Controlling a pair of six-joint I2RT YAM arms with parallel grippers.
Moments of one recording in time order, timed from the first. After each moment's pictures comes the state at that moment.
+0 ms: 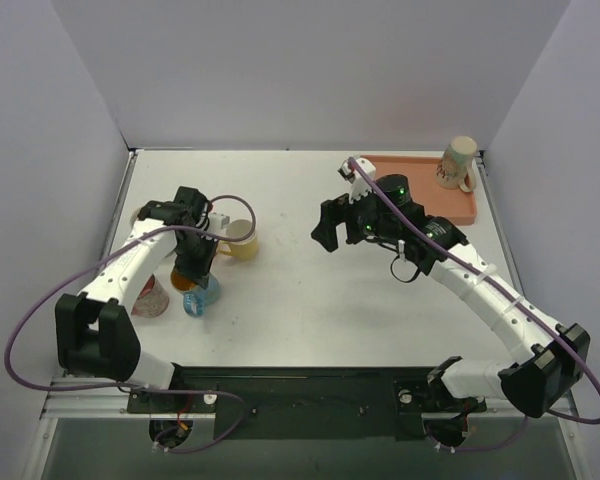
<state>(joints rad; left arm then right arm) -0.24 1.41 1.20 -1.16 0.11 0.04 0.62 1.29 1.20 -0.42 -0.21 0.14</state>
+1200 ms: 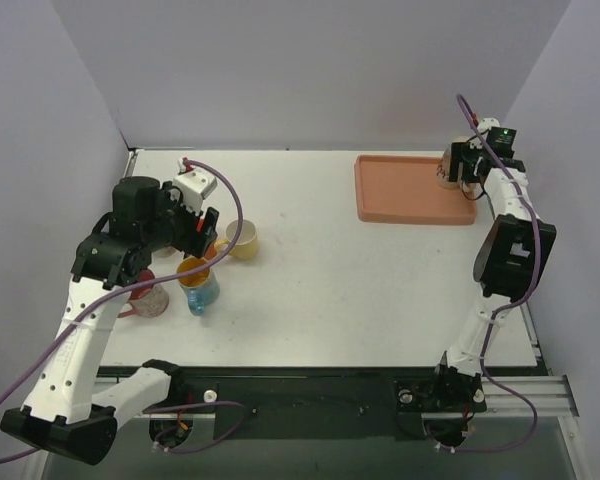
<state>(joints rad) -0.27 1.05 1.35 -0.91 0.18 0.25 -0.24 2.06 1.75 -0.37 -0.08 -0.19</state>
